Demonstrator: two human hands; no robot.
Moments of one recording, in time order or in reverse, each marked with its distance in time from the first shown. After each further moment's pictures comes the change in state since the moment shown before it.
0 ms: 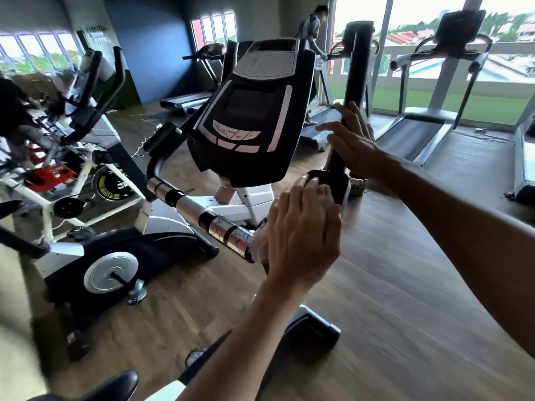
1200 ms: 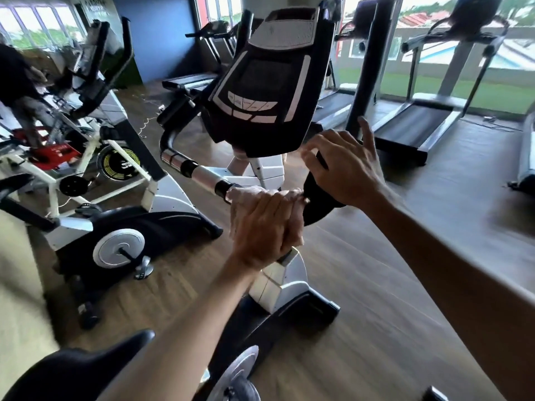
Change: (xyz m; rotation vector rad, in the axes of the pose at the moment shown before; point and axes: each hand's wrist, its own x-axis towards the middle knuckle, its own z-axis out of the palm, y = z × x) left_hand -0.049 -0.103 -0.012 0.278 0.117 0.384; right_hand -0.082 -0.104 0.037 -0.402 0.122 -0.049
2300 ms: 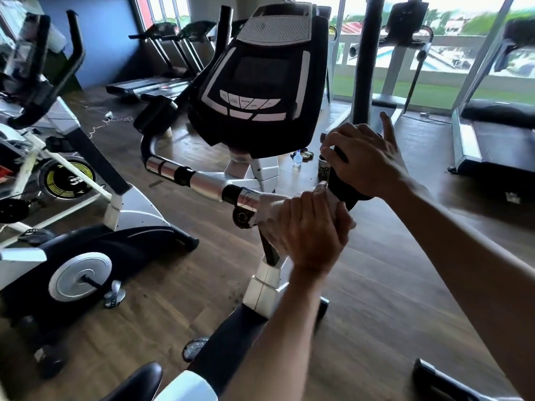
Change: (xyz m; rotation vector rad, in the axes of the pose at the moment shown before) left_hand 0.011 0.040 0.025 -0.167 0.173 -0.326; right_hand -0.001 -0.010 0.001 -0.158 -0.060 0.153
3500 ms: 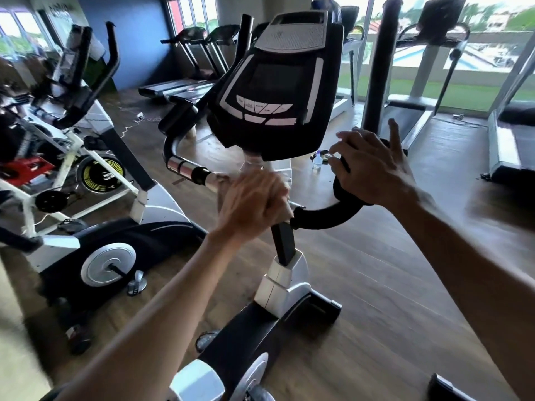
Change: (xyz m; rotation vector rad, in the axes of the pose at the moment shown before) left_hand 0.065 -0.110 -0.061 0.000 -0.354 0.258; right_hand -0.005 -0.005 -0.004 -0.074 -0.054 -0.038
